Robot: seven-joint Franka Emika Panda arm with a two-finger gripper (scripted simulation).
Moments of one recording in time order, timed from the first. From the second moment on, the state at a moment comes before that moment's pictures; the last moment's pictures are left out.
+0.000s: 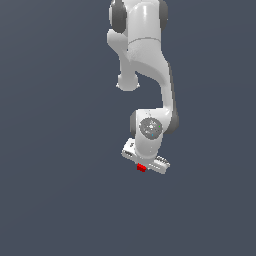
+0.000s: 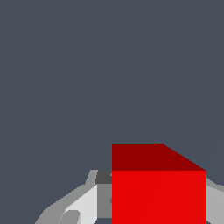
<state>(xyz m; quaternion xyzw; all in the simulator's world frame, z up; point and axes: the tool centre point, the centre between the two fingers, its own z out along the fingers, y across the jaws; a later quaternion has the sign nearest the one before) 0.061 0.068 0.020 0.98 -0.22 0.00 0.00</state>
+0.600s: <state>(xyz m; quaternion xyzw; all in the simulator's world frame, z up) 0.060 0.068 0.021 0.98 -0.22 0.00 0.00</state>
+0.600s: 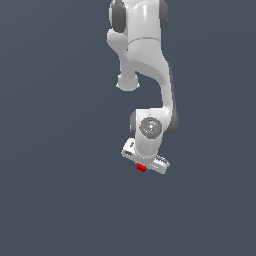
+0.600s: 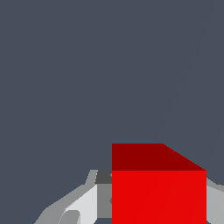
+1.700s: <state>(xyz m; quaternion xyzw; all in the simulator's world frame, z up) -0.013 0.024 0.083 0.97 -0.22 0.00 0.00</state>
